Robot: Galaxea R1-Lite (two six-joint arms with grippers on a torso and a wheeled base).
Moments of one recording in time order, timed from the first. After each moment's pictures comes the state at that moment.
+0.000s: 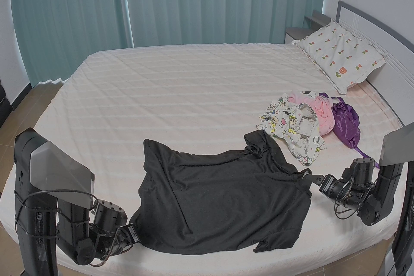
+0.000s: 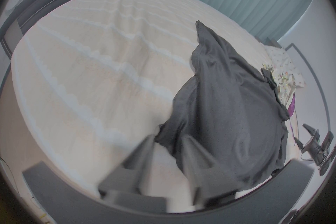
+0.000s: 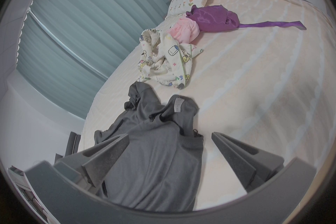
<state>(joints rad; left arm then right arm) -0.38 2.35 -0.13 -1.29 0.18 -0.77 0.06 2.26 -0.29 -1.41 0.13 0.69</state>
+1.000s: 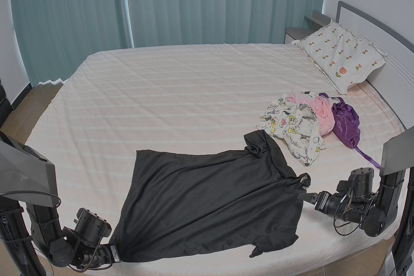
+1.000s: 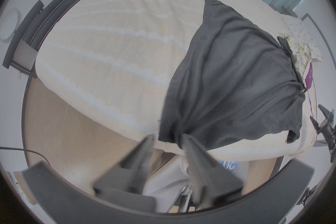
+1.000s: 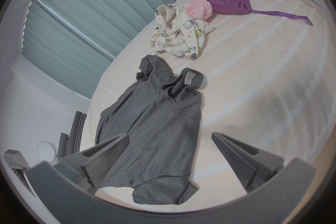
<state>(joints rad) -0.36 2.07 -0.02 -0.83 0.18 -0.69 0.15 2.21 -0.15 -1.42 0.20 0.64</state>
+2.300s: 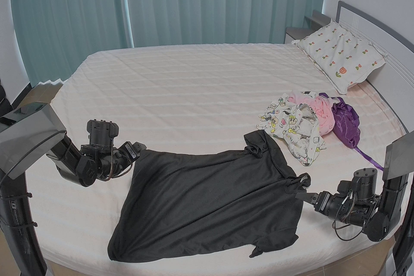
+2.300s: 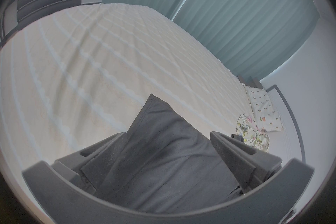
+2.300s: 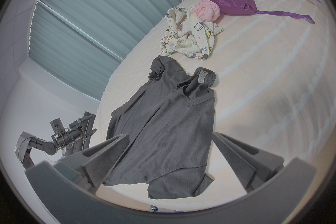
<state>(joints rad) -0.16 2.19 -0.92 -0.65 0.01 -0.76 0.21 2.16 -0.08 -1.49 0.21 0.69</state>
